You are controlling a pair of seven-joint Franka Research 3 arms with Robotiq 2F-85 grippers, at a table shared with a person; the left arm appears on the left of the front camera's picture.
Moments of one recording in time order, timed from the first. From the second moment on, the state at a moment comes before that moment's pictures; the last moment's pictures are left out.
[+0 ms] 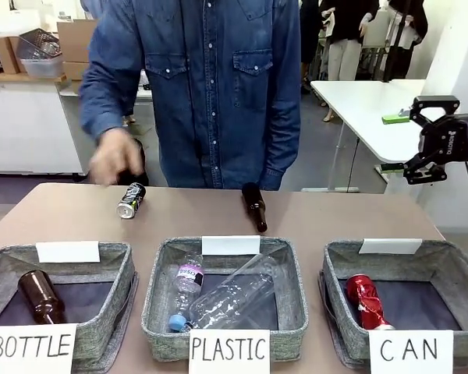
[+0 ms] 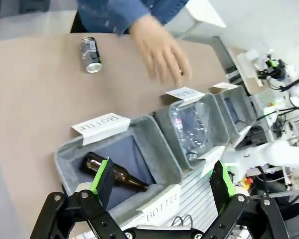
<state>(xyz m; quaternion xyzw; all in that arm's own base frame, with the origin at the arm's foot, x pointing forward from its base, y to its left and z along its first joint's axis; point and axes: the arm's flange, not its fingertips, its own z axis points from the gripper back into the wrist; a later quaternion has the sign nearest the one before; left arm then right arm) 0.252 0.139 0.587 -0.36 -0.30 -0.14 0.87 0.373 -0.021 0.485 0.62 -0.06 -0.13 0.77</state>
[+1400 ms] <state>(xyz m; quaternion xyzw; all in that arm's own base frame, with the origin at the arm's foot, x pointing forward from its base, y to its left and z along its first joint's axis) 0.519 -0.093 0.421 -0.13 -0.25 -0.12 0.95 0.374 -0.022 0.484 0.62 -0.06 -0.13 0.77</state>
